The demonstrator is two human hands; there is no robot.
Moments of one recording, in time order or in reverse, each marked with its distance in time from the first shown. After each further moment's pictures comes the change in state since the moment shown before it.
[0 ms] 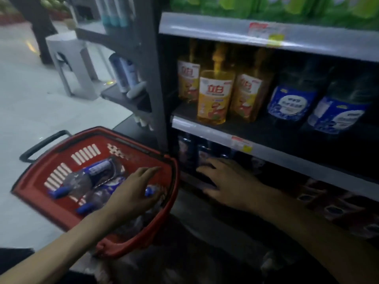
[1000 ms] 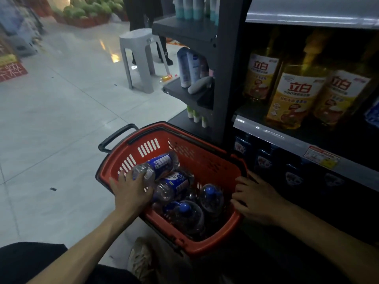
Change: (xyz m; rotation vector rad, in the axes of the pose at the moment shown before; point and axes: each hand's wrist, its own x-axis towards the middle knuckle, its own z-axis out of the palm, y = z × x) left_hand -0.057 -0.157 0.007 0.386 0.228 -0.674; right_hand 0.077 -0.030 0.080 -0.112 -0.146 -0.243
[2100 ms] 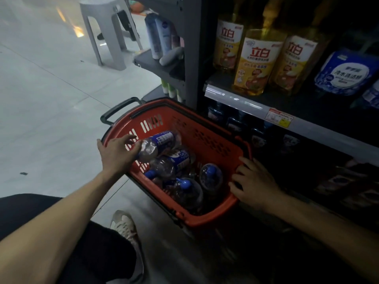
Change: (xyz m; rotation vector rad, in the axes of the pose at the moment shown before) left_hand 0.012 0.031 -0.003 -0.337 0.120 0.122; right_hand -0.097 -0.007 0.052 0.051 0.202 0.320
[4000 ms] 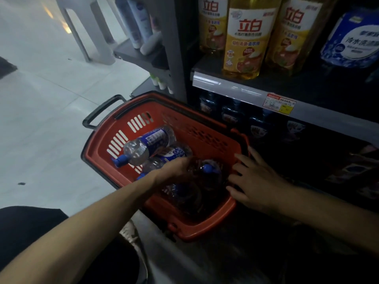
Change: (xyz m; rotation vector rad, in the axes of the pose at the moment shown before) left_hand -0.020 0.129 0.107 -0.014 -0.937 0.397; right_hand 0.005 0.009 -0.023 -0.123 -0.252 -0.190
